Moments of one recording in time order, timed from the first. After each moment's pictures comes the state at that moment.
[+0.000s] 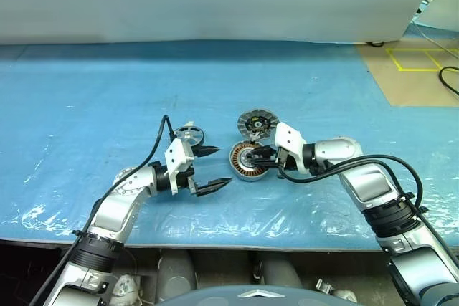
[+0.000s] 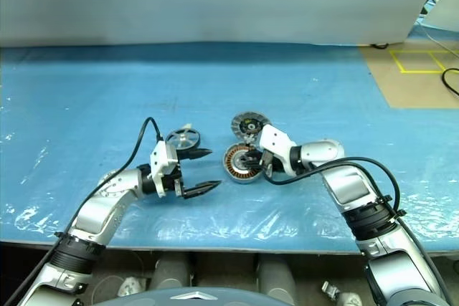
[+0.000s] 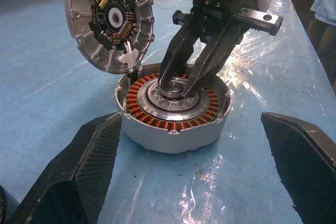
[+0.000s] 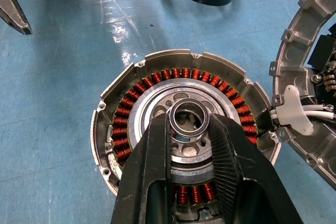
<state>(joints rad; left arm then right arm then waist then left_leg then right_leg) -0.17 0.41 -0.16 -0.05 -0.33 0.09 -1.02 -0.42 -0.61 0.29 -0.08 0.12 0.41 1.03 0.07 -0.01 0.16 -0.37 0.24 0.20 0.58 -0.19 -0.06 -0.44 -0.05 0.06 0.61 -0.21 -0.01</state>
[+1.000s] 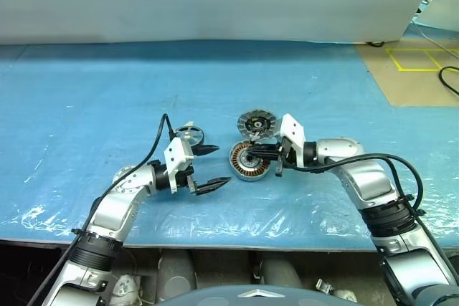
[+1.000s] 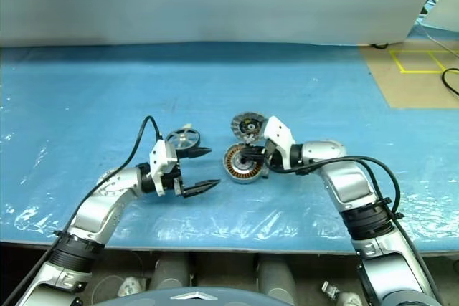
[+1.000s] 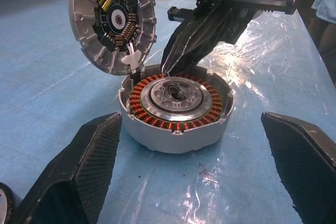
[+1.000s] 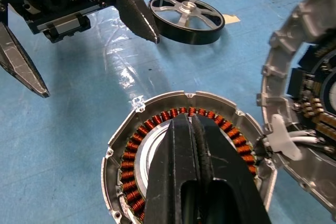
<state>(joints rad) -0.18 0.42 -0.16 -0.05 -0.33 0.09 -1.02 -0.41 -0.55 0.22 -0.09 0.24 0.49 1.01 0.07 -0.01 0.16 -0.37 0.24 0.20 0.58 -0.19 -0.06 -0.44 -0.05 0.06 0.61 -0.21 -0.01</state>
